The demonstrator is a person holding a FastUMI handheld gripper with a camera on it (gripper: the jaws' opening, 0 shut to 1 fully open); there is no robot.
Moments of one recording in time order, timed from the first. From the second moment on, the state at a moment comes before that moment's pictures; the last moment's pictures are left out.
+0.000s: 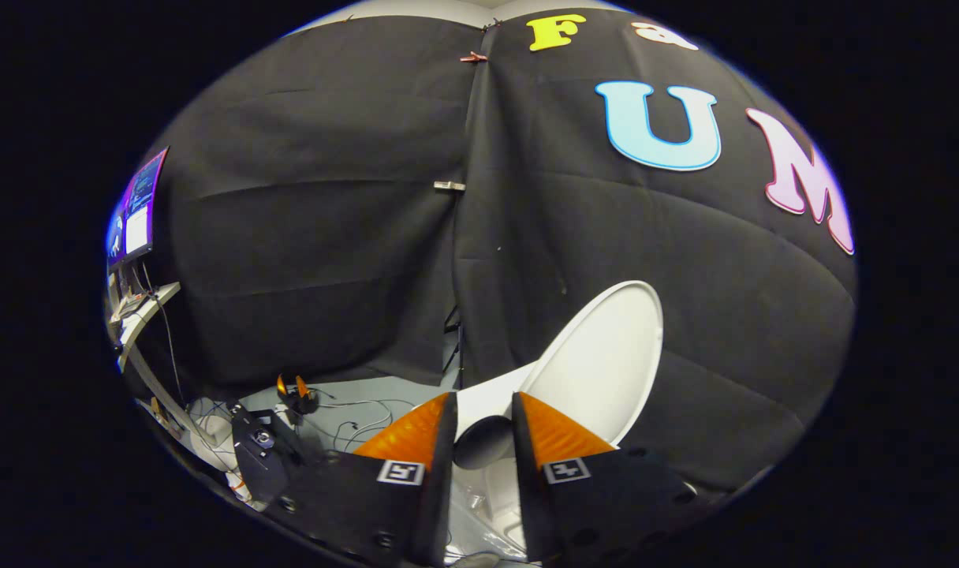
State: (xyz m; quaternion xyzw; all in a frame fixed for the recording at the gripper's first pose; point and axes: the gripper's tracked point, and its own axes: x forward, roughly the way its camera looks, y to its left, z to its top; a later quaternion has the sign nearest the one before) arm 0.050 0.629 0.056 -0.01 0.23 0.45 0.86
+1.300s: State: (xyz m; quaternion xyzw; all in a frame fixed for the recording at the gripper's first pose) arm 0.083 0.474 0.126 -0.01 0.07 0.37 0.93
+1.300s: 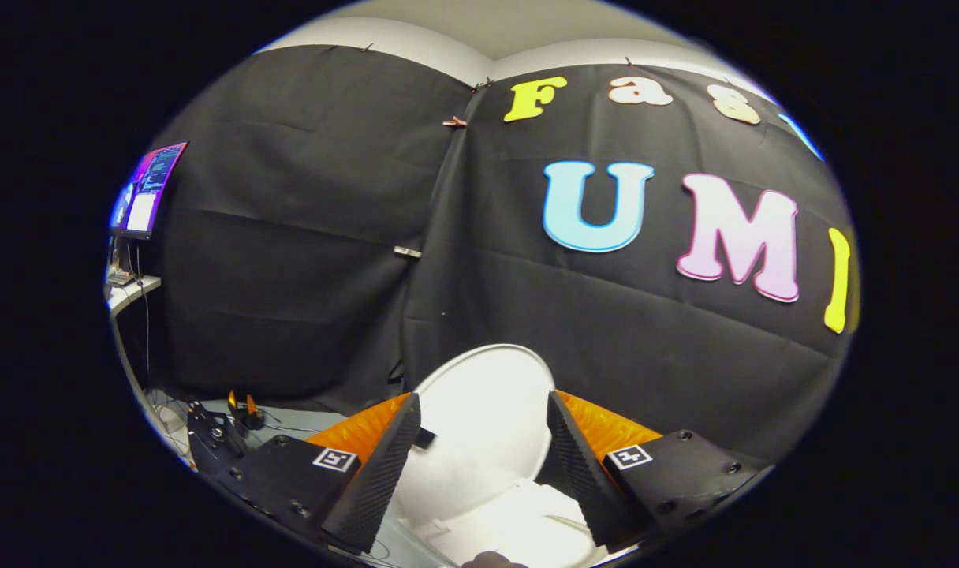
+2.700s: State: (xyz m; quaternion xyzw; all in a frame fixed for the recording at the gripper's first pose) arm 0.047 -0.012 0.004 0.03 0.10 0.01 0.99
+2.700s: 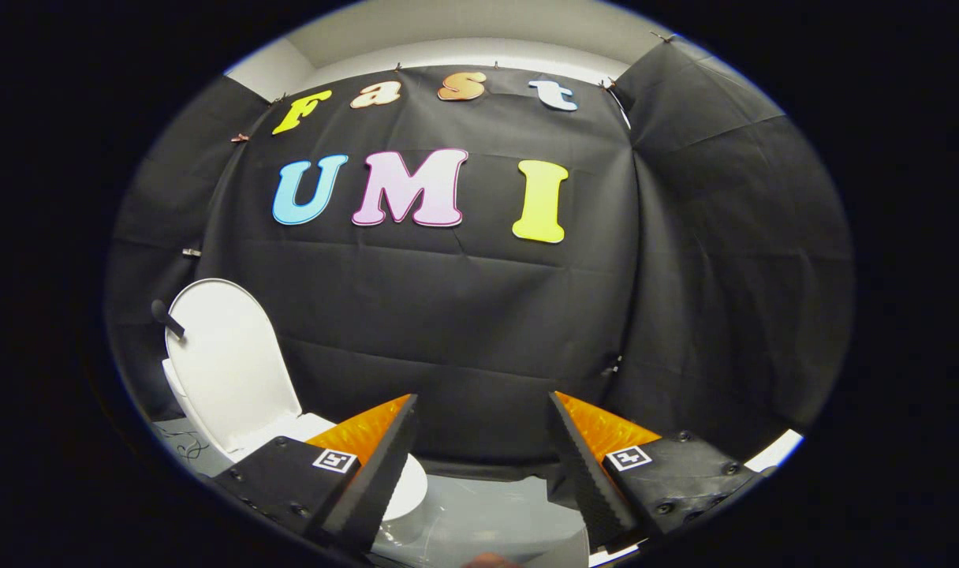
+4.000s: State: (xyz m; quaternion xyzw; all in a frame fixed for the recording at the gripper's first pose) arm 0.041 0.016 -0.002 0.00 0.08 0.05 1.00
